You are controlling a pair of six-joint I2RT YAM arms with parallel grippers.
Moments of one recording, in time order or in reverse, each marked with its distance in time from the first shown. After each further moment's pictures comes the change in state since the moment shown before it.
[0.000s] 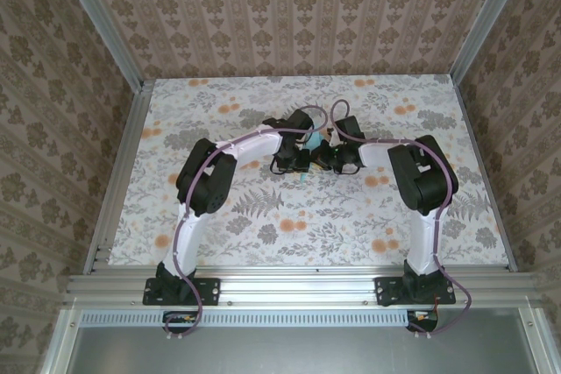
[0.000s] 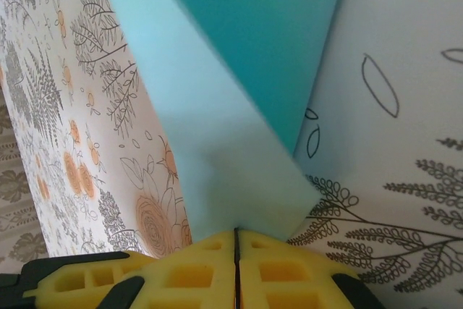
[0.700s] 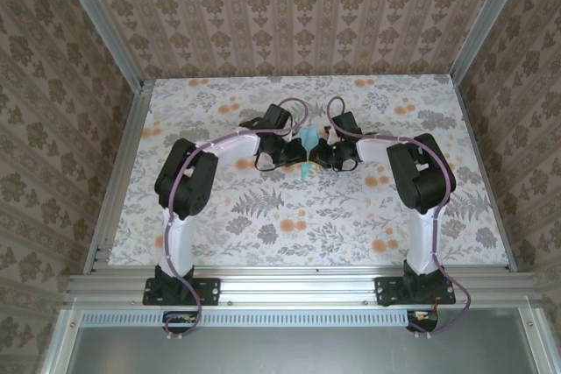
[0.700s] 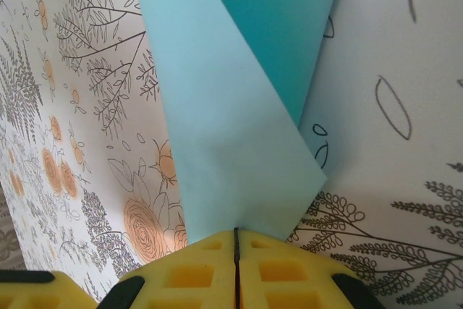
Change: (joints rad) left arm 0.104 -0.138 -0.238 0.369 0.330 -0.079; right arm 0.000 0.022 0.077 -0.122 0.030 -0.073
